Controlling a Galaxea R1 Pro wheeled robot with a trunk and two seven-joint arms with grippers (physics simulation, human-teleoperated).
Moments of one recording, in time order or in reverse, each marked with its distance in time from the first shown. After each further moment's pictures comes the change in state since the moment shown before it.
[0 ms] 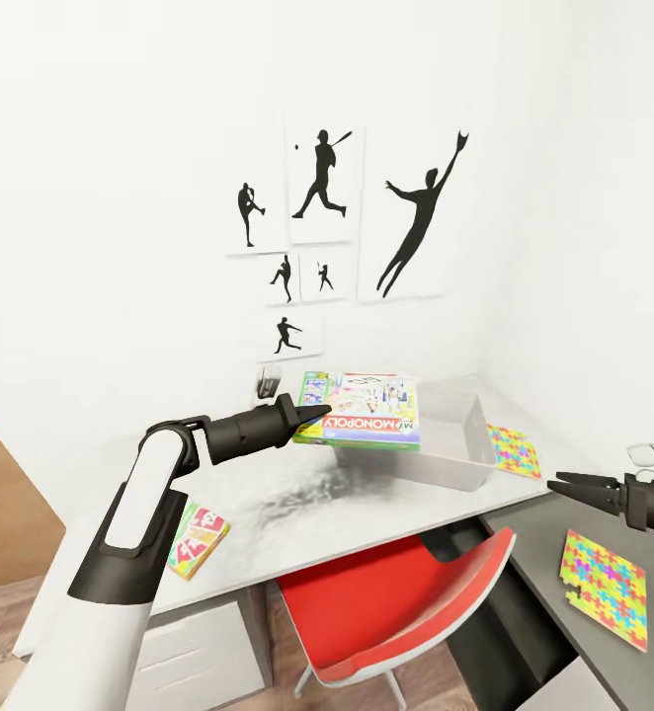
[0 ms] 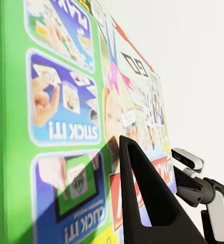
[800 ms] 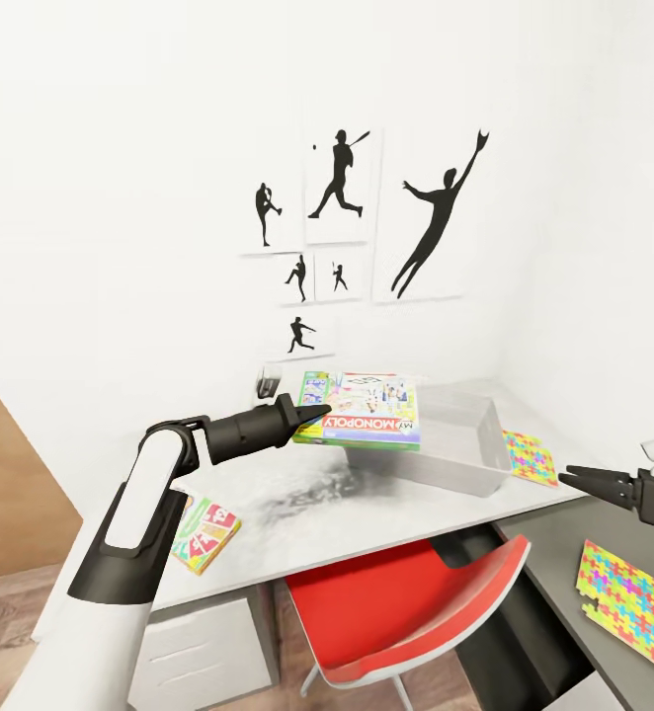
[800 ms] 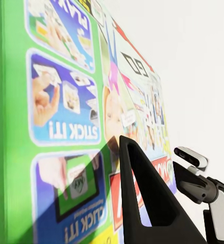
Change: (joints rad) left arm 0.000 0.000 0.000 0.000 0.000 0.000 0.000; right arm 0.004 0.000 -0.049 0.000 0.000 0.001 0.012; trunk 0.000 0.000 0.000
